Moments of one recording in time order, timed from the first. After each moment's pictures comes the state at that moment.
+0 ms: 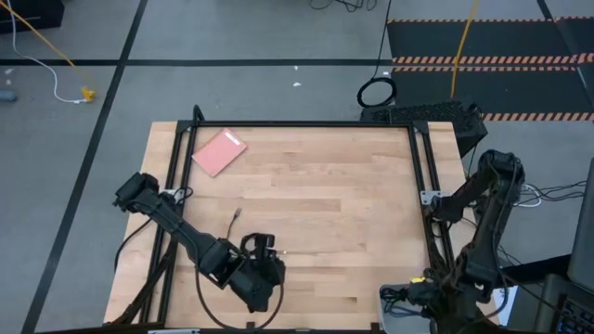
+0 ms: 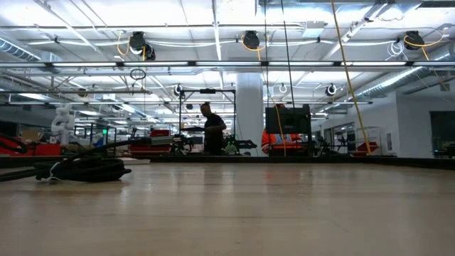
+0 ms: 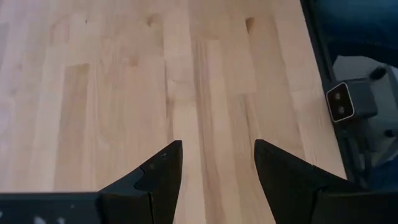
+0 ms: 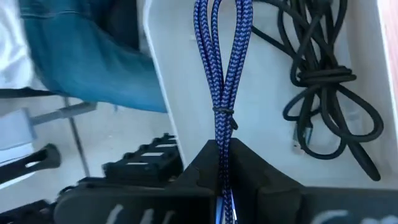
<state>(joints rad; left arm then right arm) -0.63 1.81 1.65 -0.88 -0.39 -0.40 1.20 1.37 0.99 -0.69 -0.01 1.47</state>
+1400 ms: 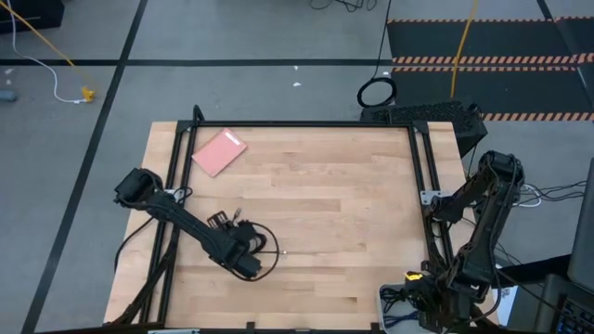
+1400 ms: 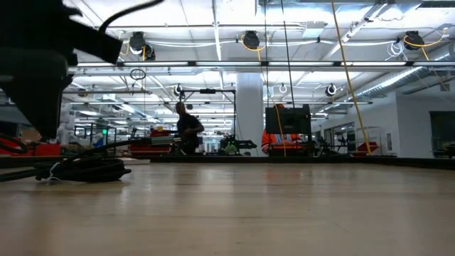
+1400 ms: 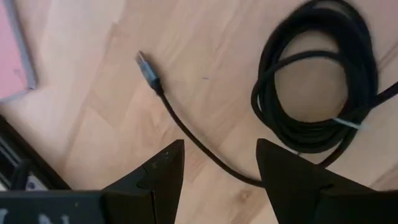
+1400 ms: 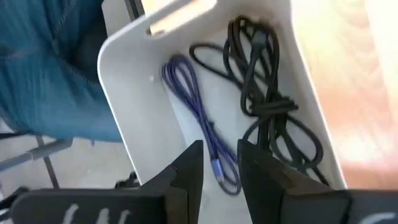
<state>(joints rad) -0.54 1.78 1.19 -1.23 -0.28 -1.14 1.18 1.38 0.99 -0.78 0.10 1.52</state>
